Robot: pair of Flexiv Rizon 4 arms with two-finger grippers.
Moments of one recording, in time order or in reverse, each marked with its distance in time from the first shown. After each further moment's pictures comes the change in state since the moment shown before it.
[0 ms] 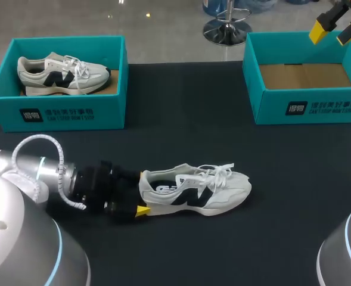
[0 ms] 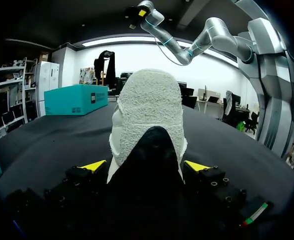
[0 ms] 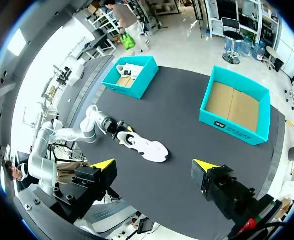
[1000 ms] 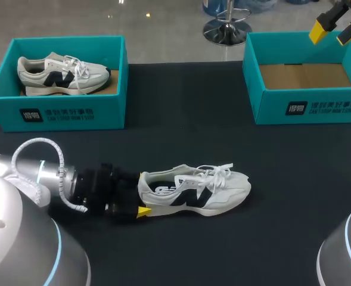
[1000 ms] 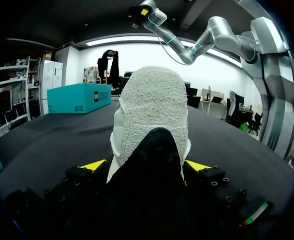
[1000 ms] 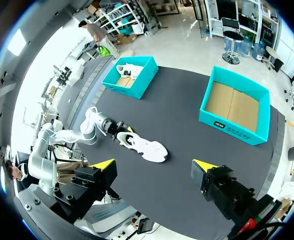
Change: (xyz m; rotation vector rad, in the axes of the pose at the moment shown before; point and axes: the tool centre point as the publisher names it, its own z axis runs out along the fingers) left arm -0.002 0.004 0.002 -0.003 -0.034 -0.014; right arm 0.000 0.000 0.000 0.000 0.000 0.000
